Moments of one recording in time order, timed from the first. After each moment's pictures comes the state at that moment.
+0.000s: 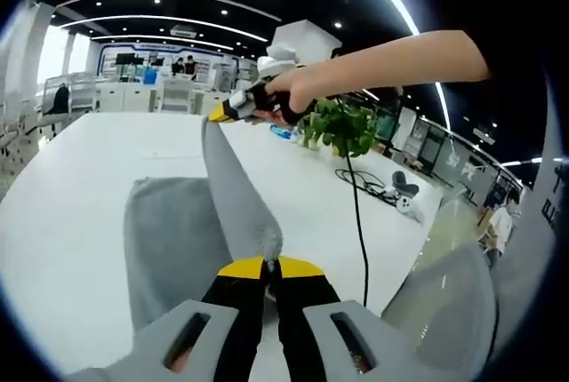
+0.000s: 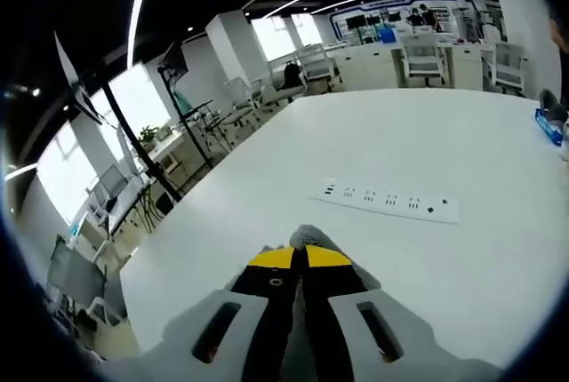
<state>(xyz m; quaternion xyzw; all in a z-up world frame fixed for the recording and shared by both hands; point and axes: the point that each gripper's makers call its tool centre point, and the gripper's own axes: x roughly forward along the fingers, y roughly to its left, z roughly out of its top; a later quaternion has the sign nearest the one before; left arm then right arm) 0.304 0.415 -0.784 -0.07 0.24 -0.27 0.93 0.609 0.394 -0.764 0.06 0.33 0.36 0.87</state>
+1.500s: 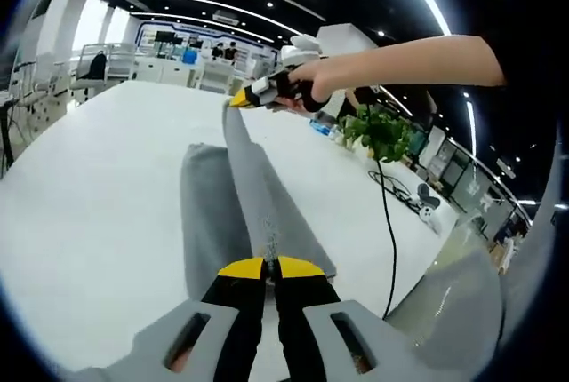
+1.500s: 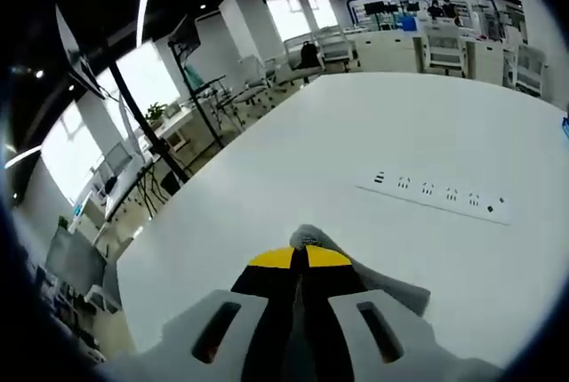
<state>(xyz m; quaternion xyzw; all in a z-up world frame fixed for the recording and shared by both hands) 0.291 0.496 -0.831 -0.12 0.28 -0.20 0.93 0.604 0.487 -0.810 0.02 0.36 0.39 0.85</state>
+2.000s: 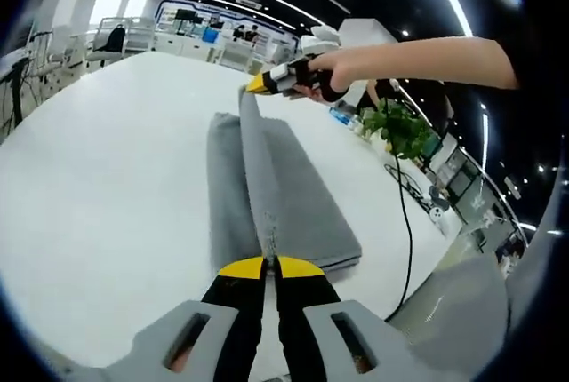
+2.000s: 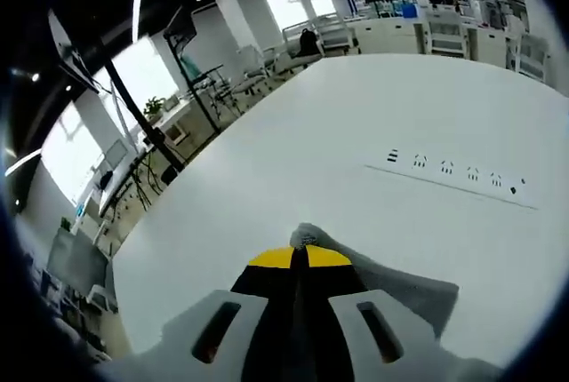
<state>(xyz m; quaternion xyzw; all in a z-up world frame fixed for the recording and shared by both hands) 0.285 0.520 -0.874 -0.16 0.32 -0.17 0.92 0.603 0.507 -0.847 0.03 0.39 0.39 0.84</state>
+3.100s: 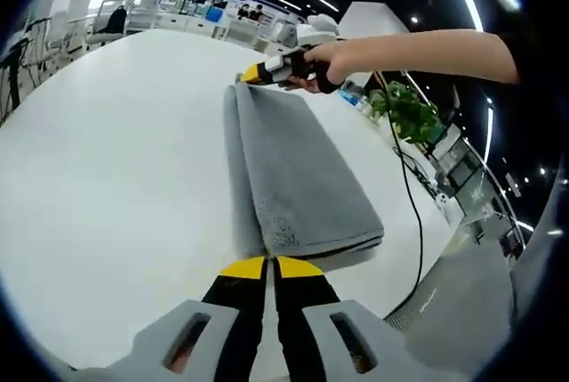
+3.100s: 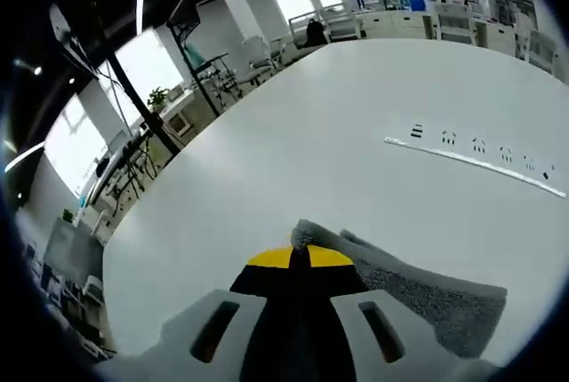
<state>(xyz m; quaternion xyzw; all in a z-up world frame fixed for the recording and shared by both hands) 0.283 0.530 -0.895 -0.15 0.36 -0.19 0.90 0.604 0.527 -0.889 0.00 0.39 0.41 0.82</state>
